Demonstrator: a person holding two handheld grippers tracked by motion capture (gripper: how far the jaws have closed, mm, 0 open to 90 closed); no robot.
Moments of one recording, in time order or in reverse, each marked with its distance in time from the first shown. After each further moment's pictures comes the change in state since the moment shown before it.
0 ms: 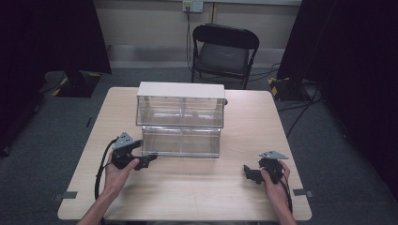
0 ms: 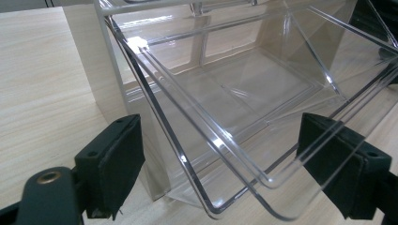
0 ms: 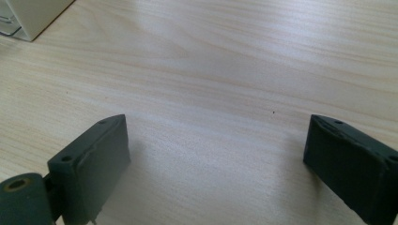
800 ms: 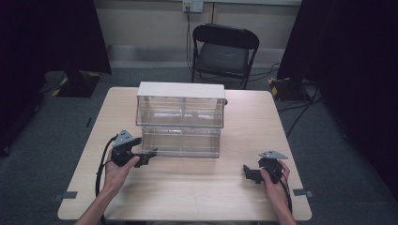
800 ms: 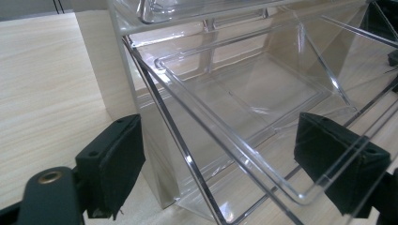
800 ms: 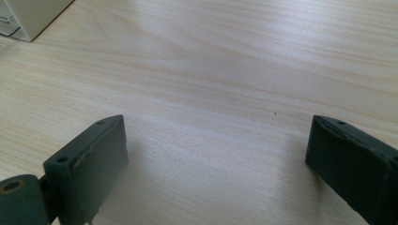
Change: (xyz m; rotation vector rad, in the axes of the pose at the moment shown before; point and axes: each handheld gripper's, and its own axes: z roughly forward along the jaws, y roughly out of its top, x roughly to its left) left arm 0.002 0.007 0.001 0.001 0.019 0.002; right arm 0.001 0.001 0.001 0.003 0.001 0.001
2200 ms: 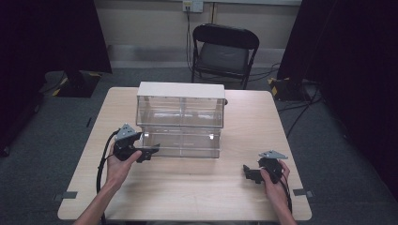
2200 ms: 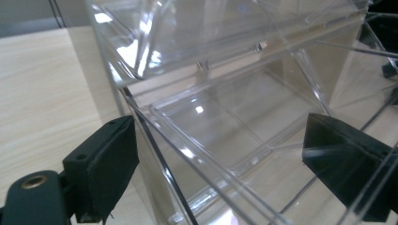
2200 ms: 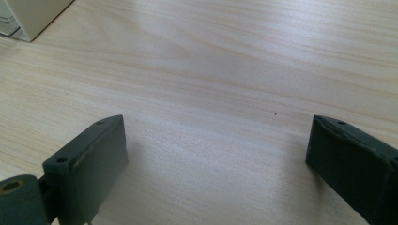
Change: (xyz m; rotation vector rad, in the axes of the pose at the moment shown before) left arm -0.001 0.020 0.000 -0.024 0.006 0.006; right arm 0.000 0.000 0.000 -0.001 0.001 0.000
